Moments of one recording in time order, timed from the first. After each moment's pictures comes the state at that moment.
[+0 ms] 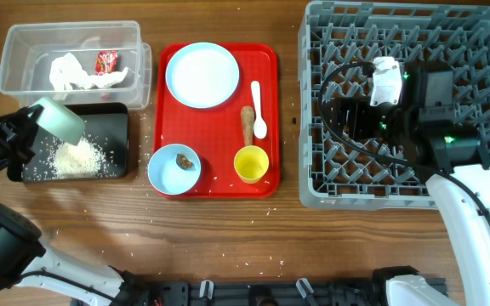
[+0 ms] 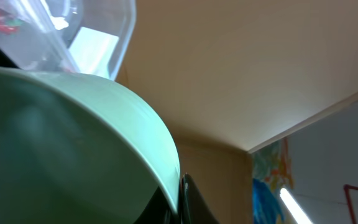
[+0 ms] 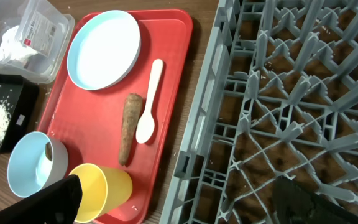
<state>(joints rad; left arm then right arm) 0.89 1.98 1.43 -1.21 1.51 0.01 0.10 1.26 1.15 -0.75 -0.34 0.09</state>
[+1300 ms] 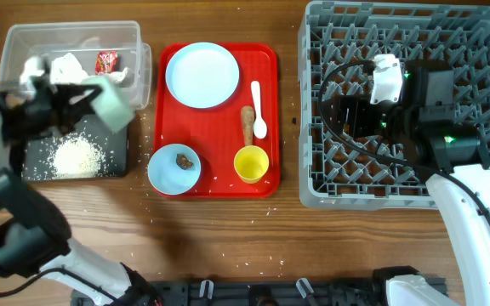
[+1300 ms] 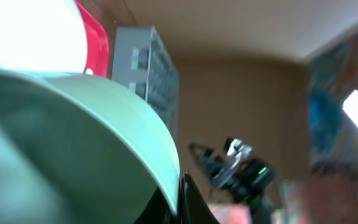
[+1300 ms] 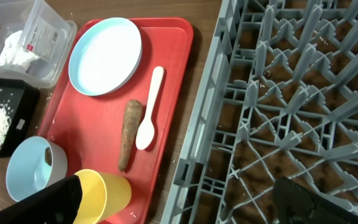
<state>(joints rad) 0.56 1.90 1.57 -1.52 1.39 0.33 0.10 1.26 1.15 -0.72 -0.34 0.09</state>
